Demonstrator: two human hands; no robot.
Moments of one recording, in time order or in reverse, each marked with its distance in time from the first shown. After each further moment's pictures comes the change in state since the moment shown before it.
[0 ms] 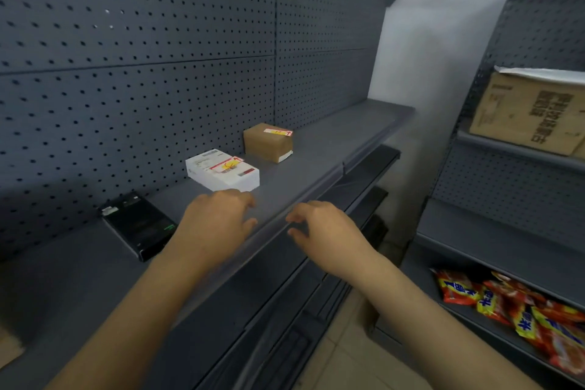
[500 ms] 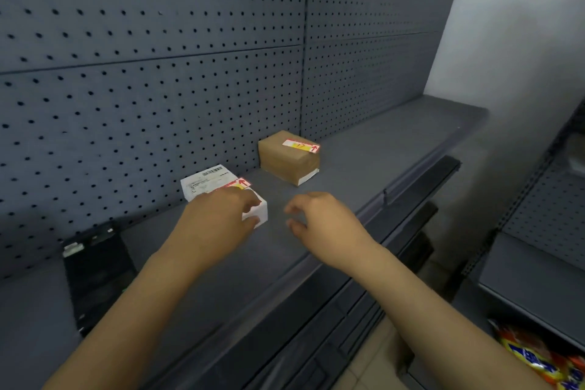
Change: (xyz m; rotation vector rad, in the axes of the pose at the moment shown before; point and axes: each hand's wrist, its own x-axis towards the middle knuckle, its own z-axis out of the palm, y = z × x) left_hand 0.148 -0.028 0.043 -0.019 -0.042 -0.165; right_hand 0.176 0.082 0.024 0.093 -0.065 -0.148
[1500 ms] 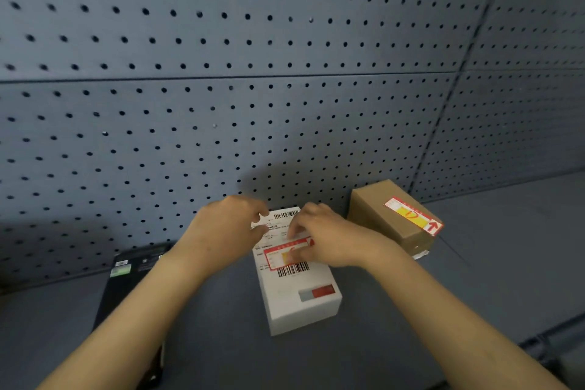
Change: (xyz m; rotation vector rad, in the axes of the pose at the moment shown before) left_hand 0.091 -0.112 0.015 0.001 -0.010 -0.382; right_hand 0.223 -0.001 0.069 0.016 -0.576 -0.420
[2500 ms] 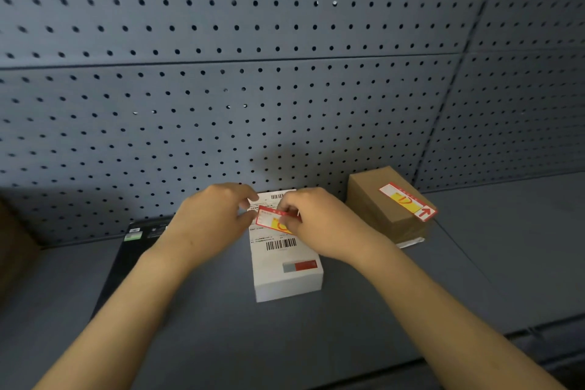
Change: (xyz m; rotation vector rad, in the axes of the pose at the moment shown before) left_hand -0.034 0.023 -0.001 -0.047 0.128 -0.142; right_hand -0.033 -0.011 0.000 0.097 0.312 -0.198
